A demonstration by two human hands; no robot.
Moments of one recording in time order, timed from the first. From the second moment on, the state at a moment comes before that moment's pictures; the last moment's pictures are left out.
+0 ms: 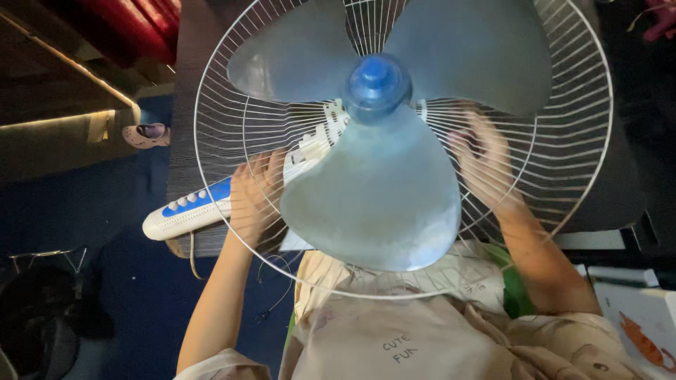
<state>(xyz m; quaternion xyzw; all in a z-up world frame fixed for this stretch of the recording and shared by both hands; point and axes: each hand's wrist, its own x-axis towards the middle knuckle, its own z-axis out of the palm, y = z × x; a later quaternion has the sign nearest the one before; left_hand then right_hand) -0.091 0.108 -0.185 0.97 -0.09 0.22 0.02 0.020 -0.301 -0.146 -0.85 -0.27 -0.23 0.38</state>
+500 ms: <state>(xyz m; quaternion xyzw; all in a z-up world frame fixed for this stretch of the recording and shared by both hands) -0.059 0.110 -0.123 0.98 -0.04 0.13 0.14 0.088 -0.279 -0.156 -0.90 -0.24 0.04 0.36</state>
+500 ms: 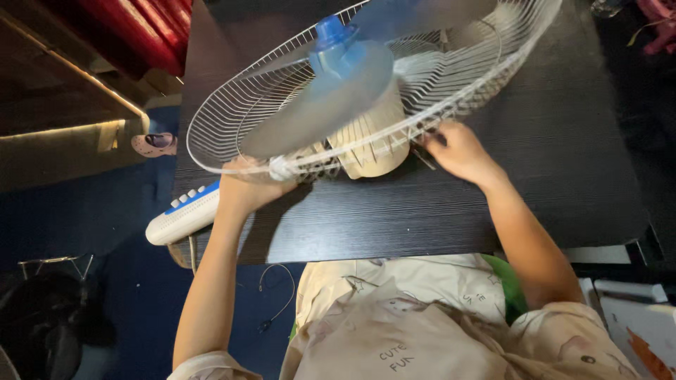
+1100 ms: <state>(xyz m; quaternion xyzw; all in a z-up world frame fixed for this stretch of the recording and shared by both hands) -0.050 0.116 -0.109 0.98 -0.01 0.11 0.19 0.083 -0.285 -0.162 -0.86 -0.10 0.08 0.49</state>
